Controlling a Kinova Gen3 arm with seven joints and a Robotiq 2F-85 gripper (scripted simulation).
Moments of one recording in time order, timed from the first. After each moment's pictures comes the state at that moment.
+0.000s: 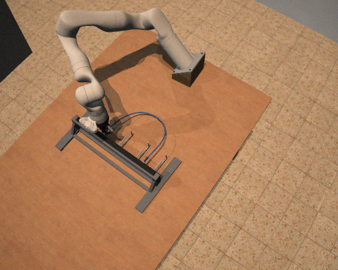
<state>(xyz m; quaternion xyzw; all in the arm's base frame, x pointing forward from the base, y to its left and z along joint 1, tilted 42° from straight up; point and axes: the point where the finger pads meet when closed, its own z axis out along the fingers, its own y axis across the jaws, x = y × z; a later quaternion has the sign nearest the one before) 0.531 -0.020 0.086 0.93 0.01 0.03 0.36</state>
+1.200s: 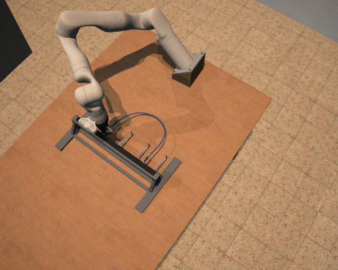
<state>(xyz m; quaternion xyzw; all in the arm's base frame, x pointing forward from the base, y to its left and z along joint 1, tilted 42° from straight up) 0.534 -0.019 0.087 0.93 0.01 0.03 0.36</state>
